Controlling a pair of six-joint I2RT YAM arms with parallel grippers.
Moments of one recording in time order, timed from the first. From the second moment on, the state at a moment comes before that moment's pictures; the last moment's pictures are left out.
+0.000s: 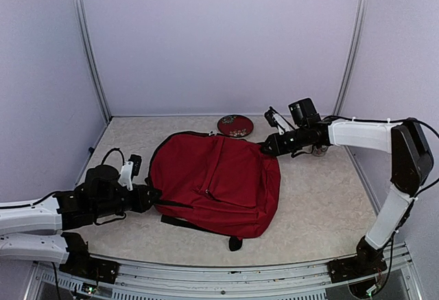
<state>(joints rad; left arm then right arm) -0.80 0.86 0.35 0.02 -0.07 -0.56 0.47 1.71 1.17 -0.23 -0.39 0.15</state>
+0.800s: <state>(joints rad) -0.36 1.00 0.85 -0.10 -0.23 -0.24 0.02 1.05 0.75 -0.07 -0.22 0.19</state>
